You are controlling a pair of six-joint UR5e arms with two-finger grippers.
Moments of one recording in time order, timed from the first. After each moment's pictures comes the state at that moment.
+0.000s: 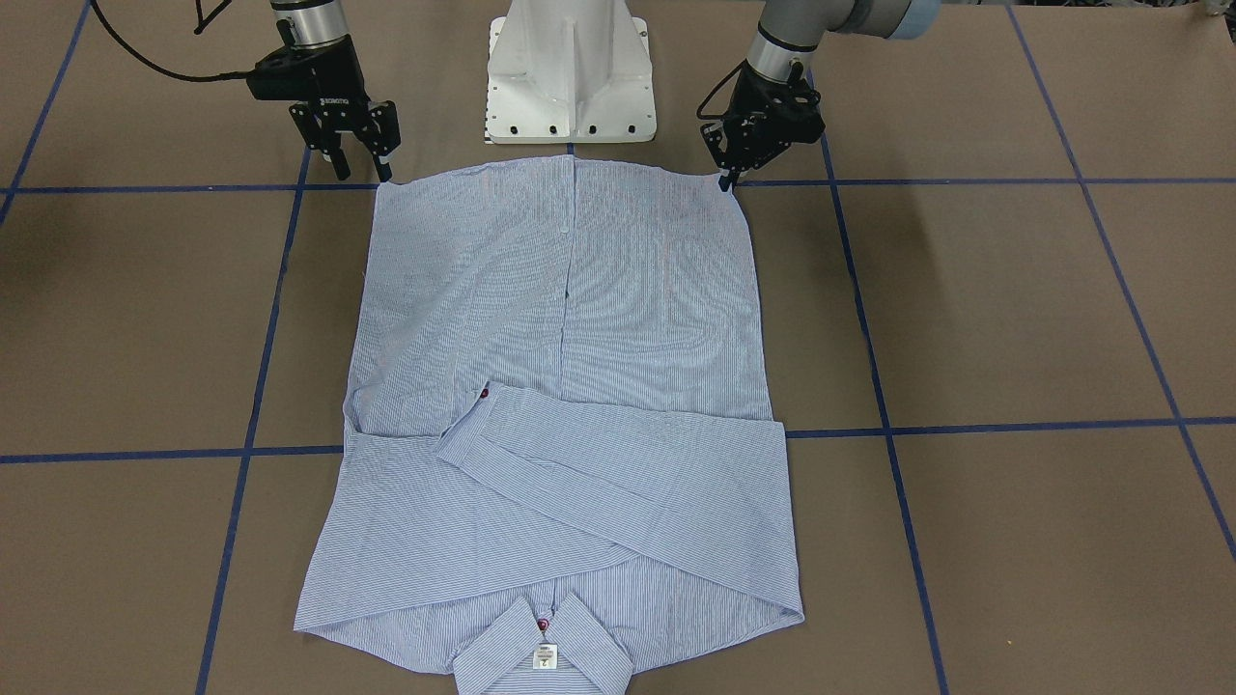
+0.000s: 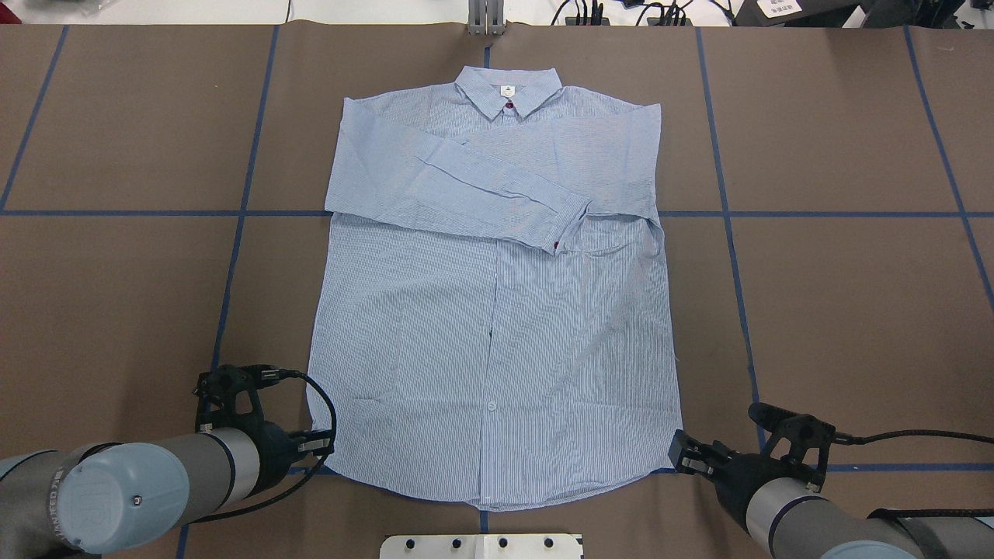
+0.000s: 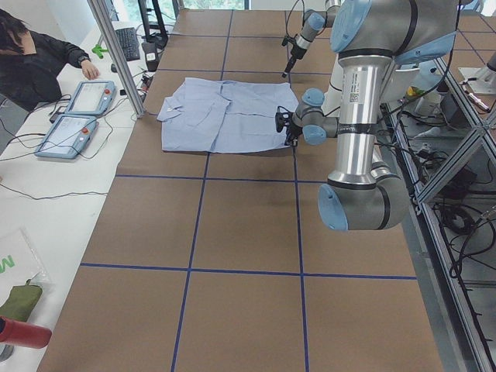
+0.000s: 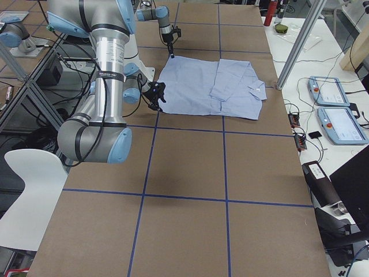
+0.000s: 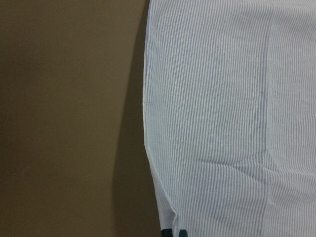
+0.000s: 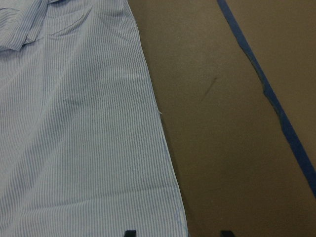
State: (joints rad) left arm -0.15 -1.64 -2.09 -1.99 -1.46 -1.58; right arm -0.04 -1.72 2.19 -1.19 1.09 1.89
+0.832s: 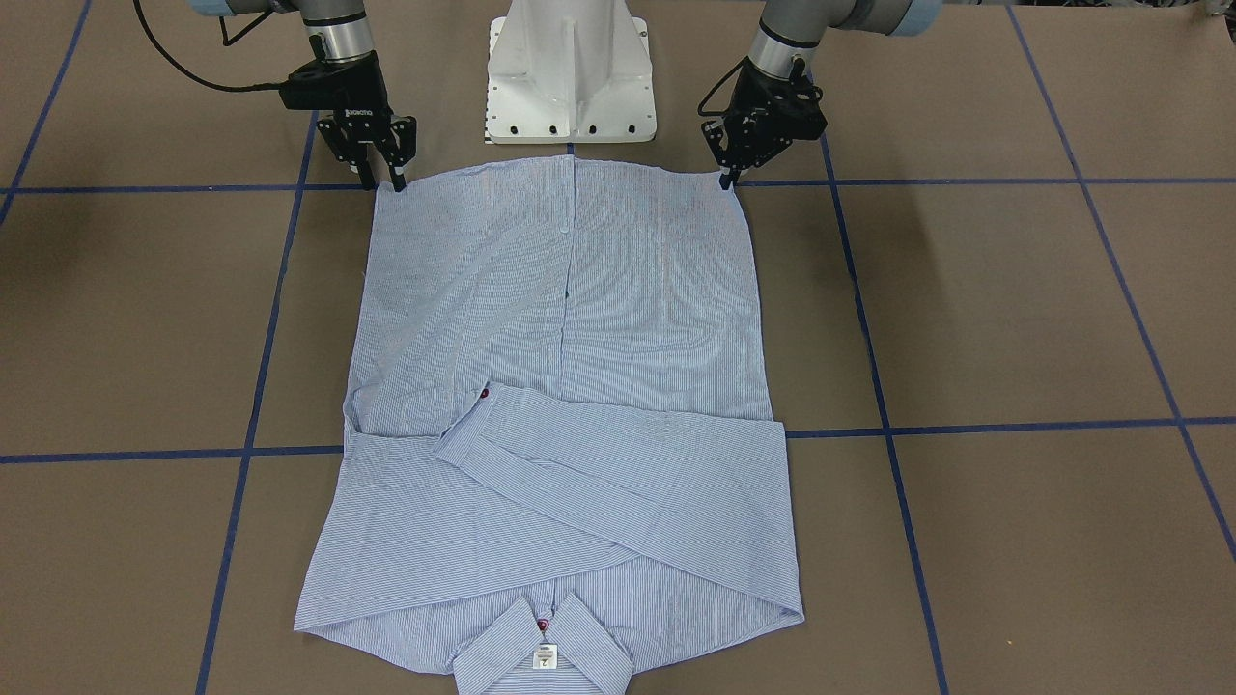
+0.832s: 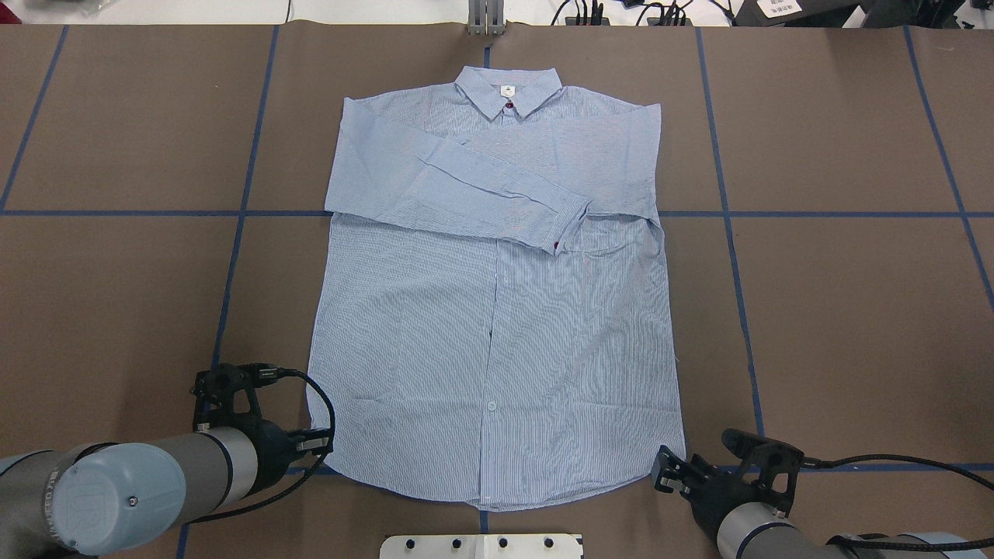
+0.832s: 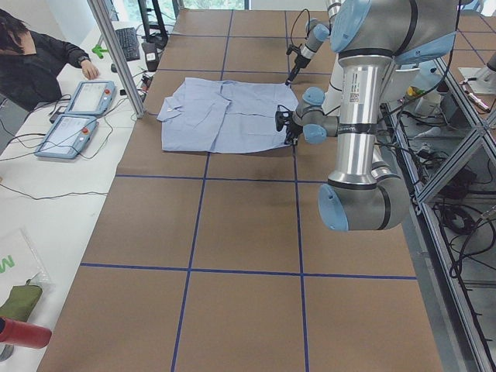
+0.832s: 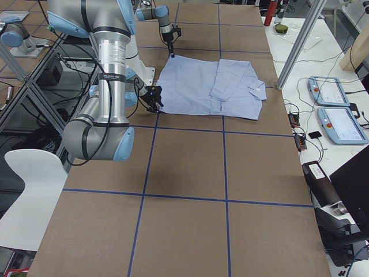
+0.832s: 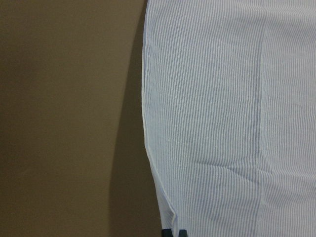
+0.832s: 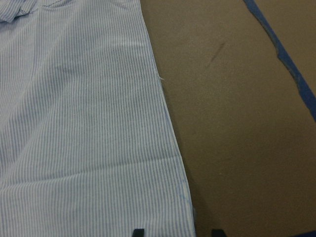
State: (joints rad) left arm -0.15 -1.64 -2.10 -1.98 -1.45 -1.58; right arm -0.10 -1.66 2.09 -1.19 1.01 1.91
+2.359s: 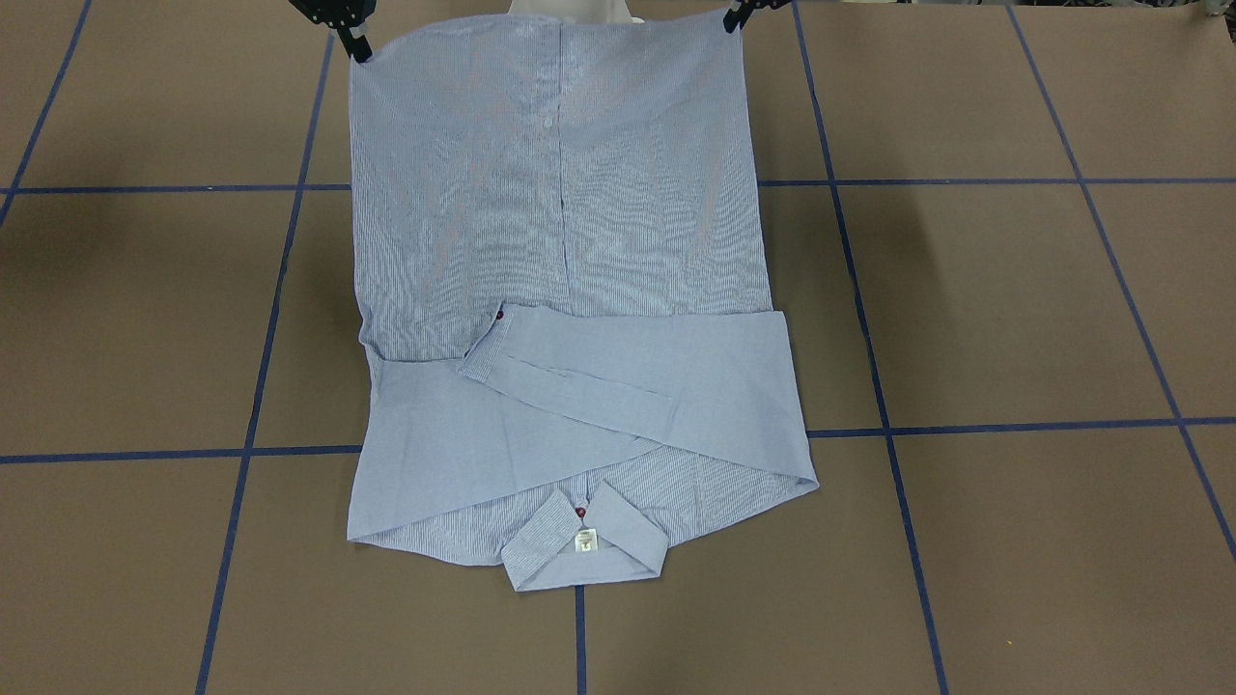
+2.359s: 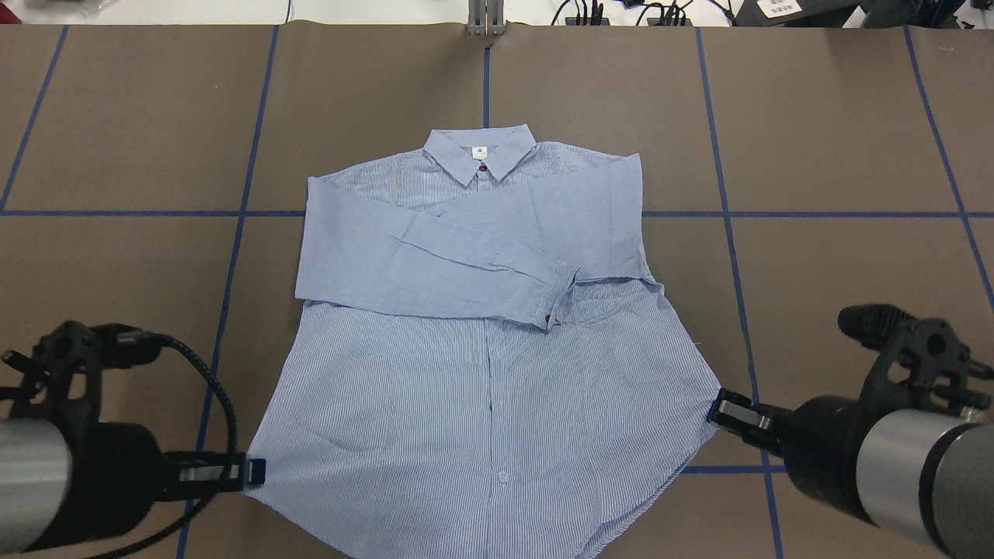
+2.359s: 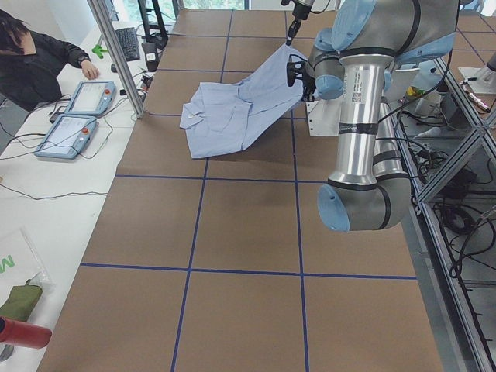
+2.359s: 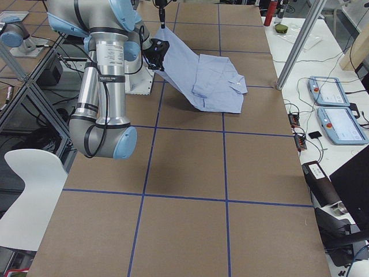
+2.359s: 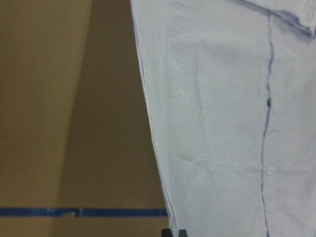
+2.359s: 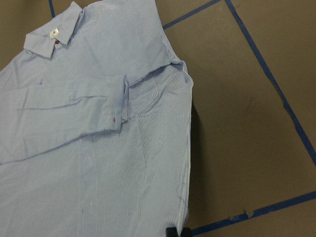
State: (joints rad) left arm -0.29 -1.67 -2.64 -1.55 -1.75 -1.47; right arm 0.19 -1.45 2.70 -1.81 1.43 1.83
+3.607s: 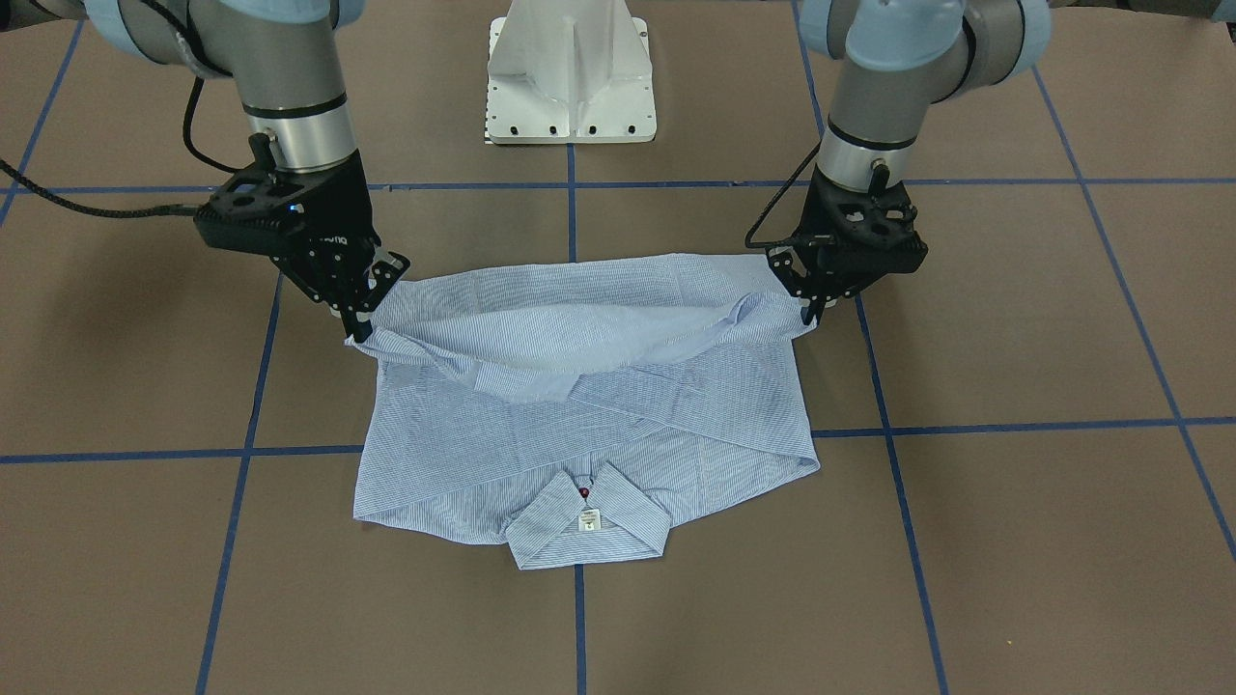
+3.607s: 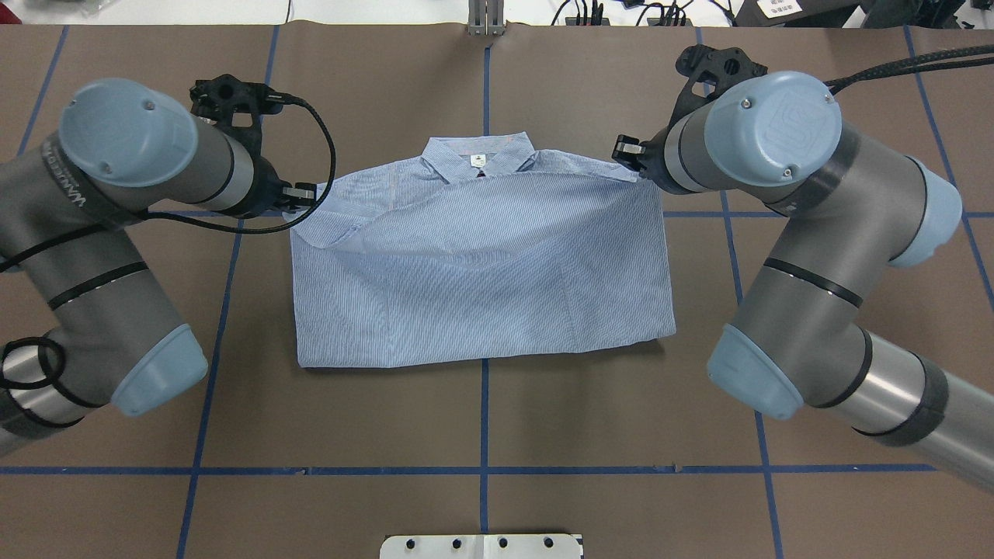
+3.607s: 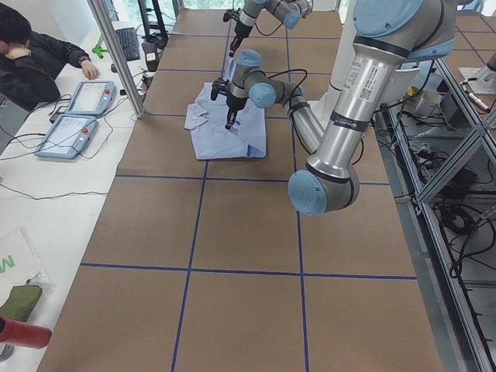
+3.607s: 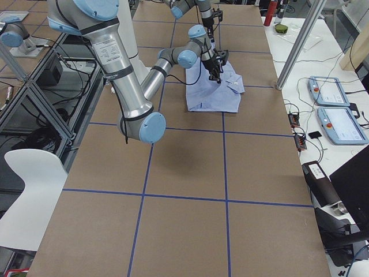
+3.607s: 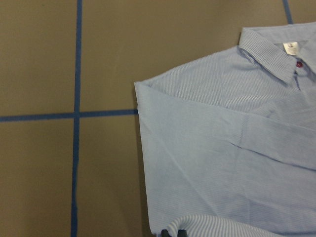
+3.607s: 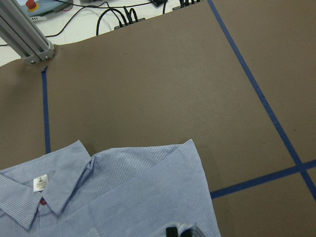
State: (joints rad) left arm -0.73 -2.03 -1.88 -1.67 -1.77 -1.02; right arm 0.70 -1.06 1.92 -1.55 1.62 1.40
